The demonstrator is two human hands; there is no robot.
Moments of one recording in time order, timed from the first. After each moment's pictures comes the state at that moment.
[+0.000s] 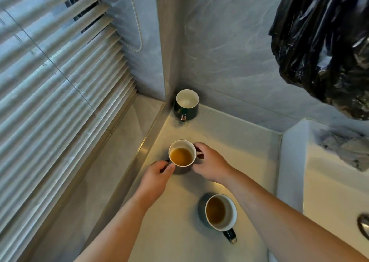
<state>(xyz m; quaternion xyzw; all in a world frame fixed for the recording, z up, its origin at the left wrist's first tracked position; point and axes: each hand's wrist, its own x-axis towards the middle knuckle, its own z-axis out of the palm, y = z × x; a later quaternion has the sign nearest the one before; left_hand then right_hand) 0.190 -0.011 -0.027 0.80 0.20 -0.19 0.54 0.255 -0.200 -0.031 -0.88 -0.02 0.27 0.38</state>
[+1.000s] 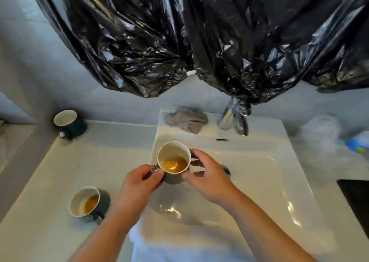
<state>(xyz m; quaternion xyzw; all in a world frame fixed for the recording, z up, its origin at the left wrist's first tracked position) 0.085 -0.333 0.087 0.73 0.09 -0.18 0.65 0.064 -0.532 0.096 -0.85 0.10 0.07 0.52</state>
